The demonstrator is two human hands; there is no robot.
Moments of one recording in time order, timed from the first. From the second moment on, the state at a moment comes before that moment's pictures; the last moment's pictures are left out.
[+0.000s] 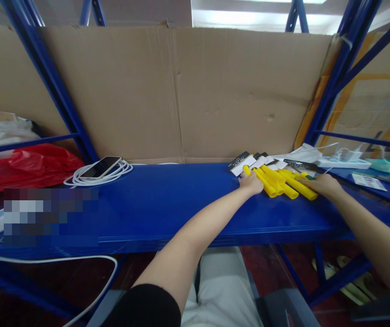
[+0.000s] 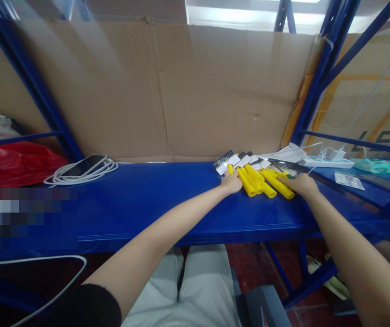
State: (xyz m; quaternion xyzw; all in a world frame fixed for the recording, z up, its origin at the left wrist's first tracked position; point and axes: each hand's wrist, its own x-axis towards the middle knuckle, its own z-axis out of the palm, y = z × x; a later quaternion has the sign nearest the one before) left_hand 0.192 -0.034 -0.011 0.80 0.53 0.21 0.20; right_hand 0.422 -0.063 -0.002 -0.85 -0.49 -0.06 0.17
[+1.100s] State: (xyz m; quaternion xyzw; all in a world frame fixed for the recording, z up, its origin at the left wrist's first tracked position) left_hand 0.077 -0.005 -0.007 0.85 0.50 0.13 0.09; right_hand 0.350 -0.098 0.005 -0.60 -0.79 0.00 0.14
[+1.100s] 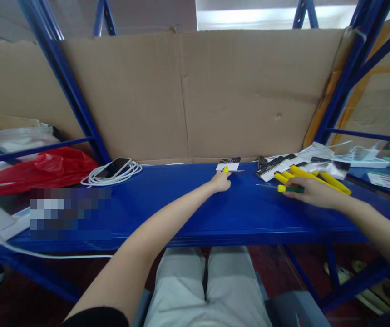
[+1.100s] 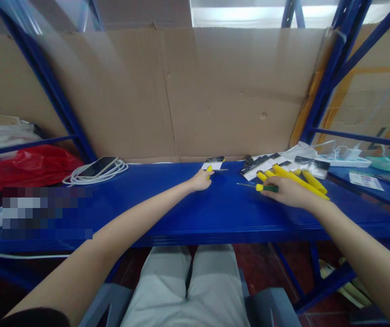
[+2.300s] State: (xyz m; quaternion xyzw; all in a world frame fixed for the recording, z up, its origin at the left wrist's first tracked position) left_hand 0.039 -0.011 -0.022 0.76 0.38 0.50 0.14; right_hand 0.160 0.004 0.007 -0.41 -0.45 0.56 0.56
